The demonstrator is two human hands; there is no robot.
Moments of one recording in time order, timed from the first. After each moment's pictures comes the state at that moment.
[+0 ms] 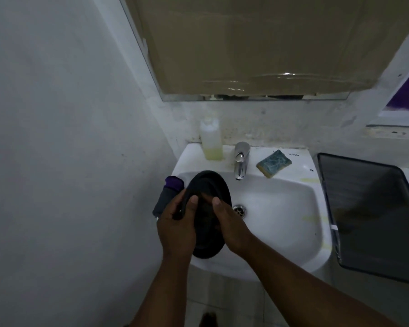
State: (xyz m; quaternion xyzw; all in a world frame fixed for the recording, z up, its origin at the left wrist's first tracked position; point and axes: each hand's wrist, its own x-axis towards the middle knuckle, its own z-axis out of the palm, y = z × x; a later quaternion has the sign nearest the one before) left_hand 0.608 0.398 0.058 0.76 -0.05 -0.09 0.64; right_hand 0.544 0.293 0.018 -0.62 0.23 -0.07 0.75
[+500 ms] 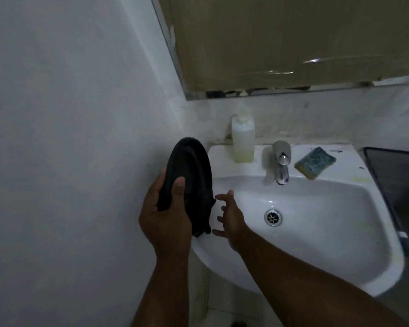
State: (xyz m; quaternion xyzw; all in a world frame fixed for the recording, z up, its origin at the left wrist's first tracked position) left_hand 0.712 0.431 0.098 0.75 -0.09 0.08 0.65; right_hand 0.674 0.332 -0.010 -0.39 0.44 -0.04 0.81
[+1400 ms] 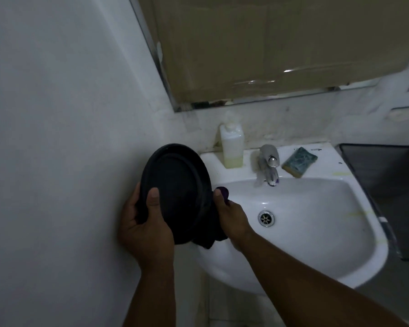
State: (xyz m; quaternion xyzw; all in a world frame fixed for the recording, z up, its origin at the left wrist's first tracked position) left_hand 0.756 0.452 0.092 0.73 -0.06 0.10 0.67; right_hand 0.681 0.331 -0.004 -0.58 0.46 -0.08 0.67
